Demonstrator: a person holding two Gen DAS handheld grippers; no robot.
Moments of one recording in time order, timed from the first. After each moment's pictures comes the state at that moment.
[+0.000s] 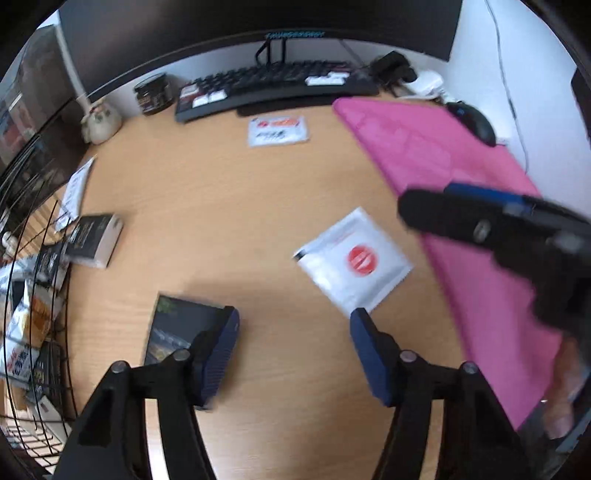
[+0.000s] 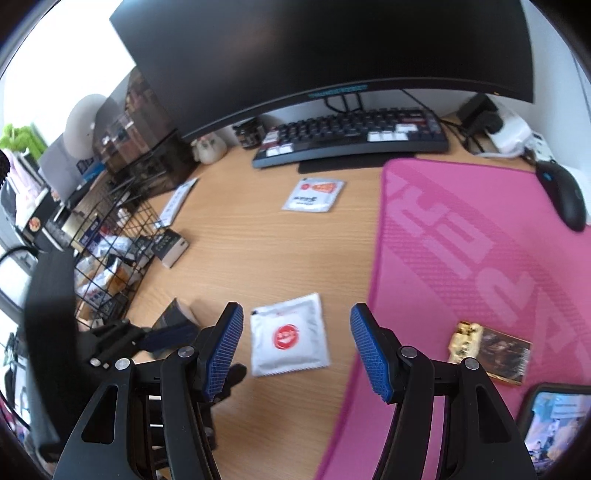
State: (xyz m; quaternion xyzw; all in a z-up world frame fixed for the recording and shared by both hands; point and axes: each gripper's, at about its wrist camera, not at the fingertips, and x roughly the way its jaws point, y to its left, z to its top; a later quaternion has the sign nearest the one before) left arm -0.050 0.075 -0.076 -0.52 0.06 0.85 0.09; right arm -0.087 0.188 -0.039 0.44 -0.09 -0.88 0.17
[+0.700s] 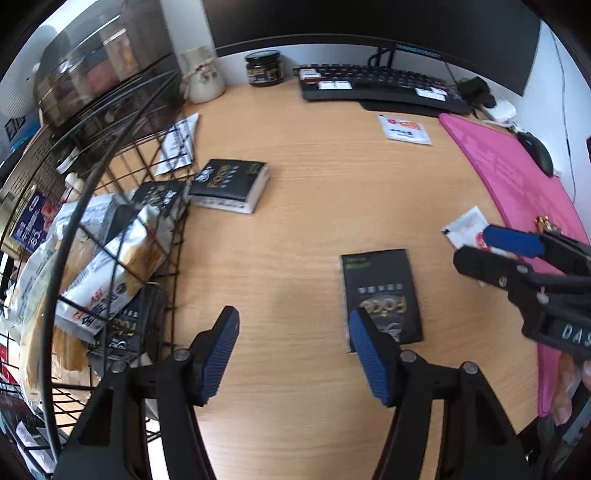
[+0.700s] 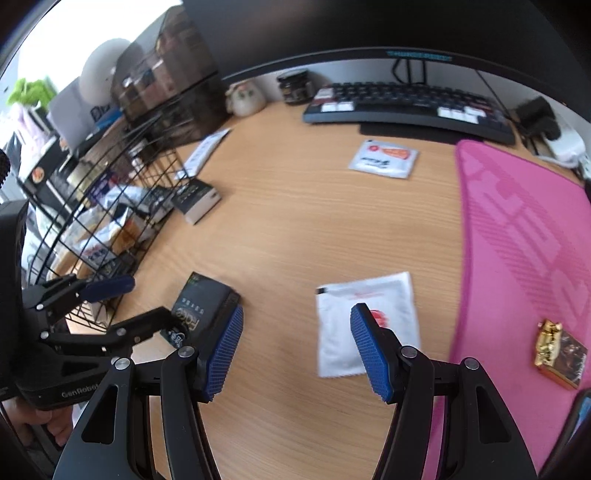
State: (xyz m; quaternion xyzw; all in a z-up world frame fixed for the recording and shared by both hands) left arm -0.022 -0.040 -0.072 -0.52 0.03 0.85 -0.02; right arm -0.090 0.107 -0.072 0.48 -0.03 -0.85 0.21
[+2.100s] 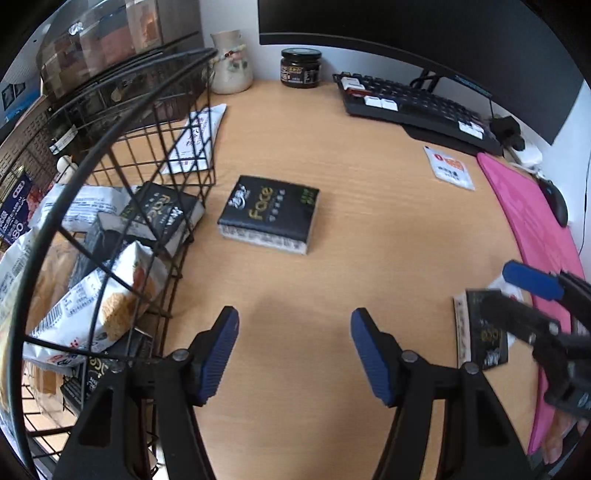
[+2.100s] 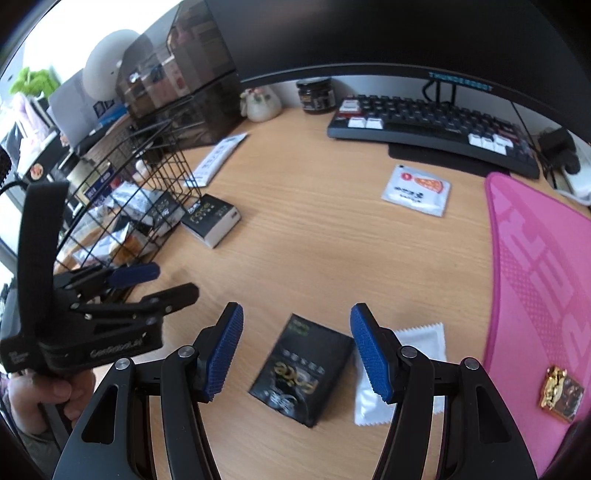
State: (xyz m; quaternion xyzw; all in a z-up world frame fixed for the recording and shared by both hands) left arm -0.070 -0.086 -0.084 -0.52 -0.04 0.85 -0.02; right arm -0.116 0.071 -0.057 0.47 -0.02 -0.85 0.22
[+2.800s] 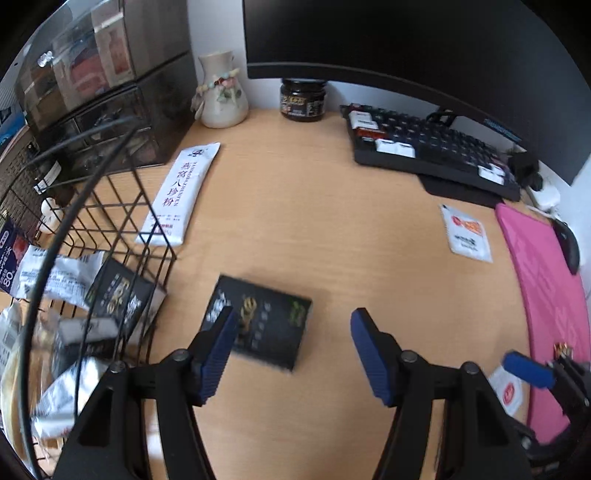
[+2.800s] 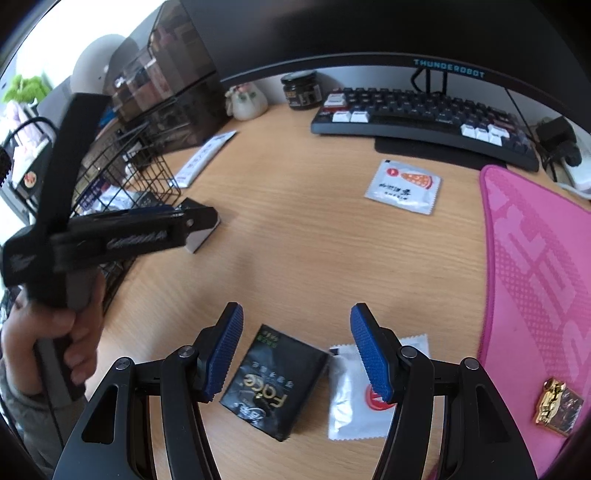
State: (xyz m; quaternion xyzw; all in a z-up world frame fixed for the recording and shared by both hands) left arm -0.149 -0.082 -0.078 -0.50 -0.04 0.86 -0.05; right arm -0.131 0.091 -0.068 0.48 -0.03 -0.85 0.21
